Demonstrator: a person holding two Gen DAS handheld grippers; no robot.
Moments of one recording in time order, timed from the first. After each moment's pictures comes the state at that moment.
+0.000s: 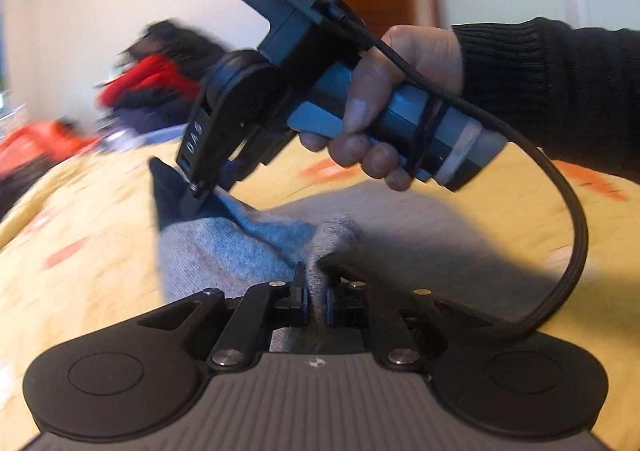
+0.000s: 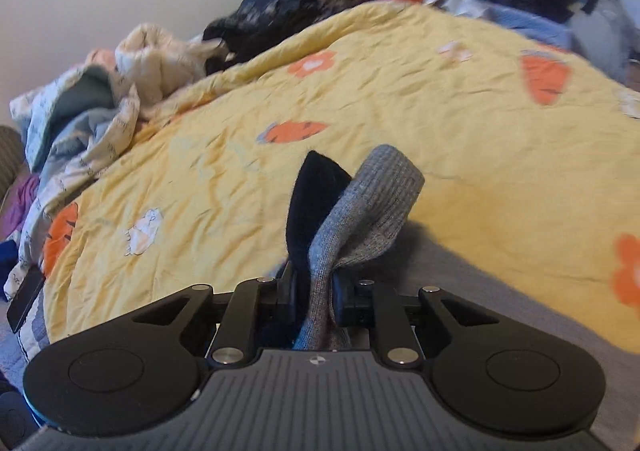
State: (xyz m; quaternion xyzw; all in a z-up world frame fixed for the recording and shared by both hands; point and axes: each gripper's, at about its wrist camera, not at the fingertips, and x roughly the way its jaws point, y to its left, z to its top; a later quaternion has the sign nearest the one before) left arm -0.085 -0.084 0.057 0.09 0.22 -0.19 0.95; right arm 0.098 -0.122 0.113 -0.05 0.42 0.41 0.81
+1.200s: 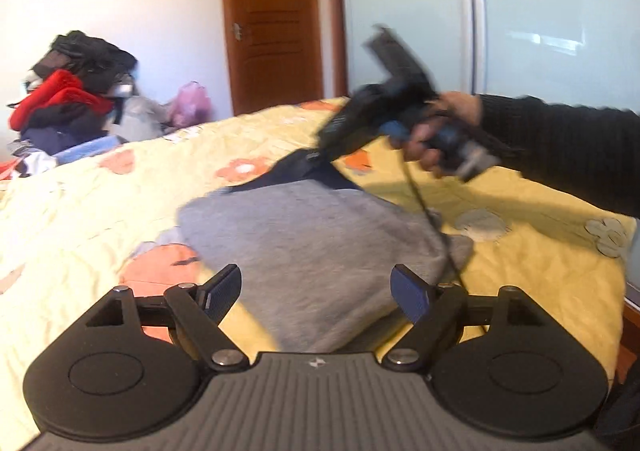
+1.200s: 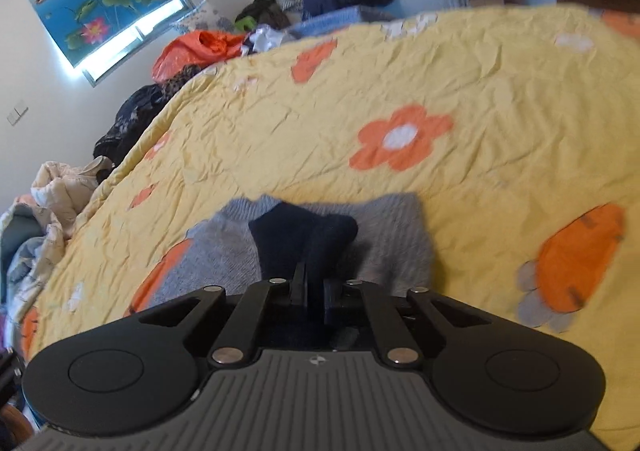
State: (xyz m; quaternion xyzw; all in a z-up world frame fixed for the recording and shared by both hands) left arm -0.125 -0.041 0.073 0.10 0.23 -0.31 0.92; right arm 0.087 -0.323 0.052 0.13 0.39 0.25 0.88
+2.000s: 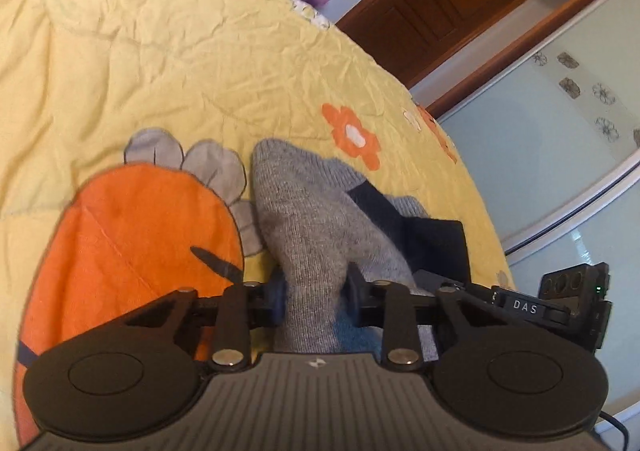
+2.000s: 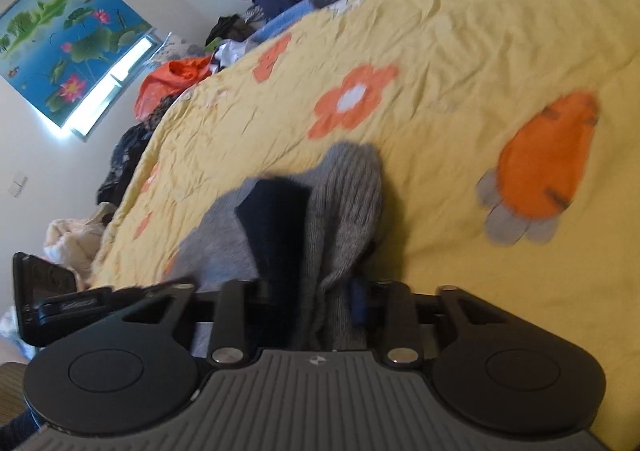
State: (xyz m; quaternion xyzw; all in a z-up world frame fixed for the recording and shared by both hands) left arm 0.083 -0.003 0.012 -0.27 0.42 -0.23 0.84; right arm 0.082 -0.347 0.007 0.25 0.42 0.23 0.84
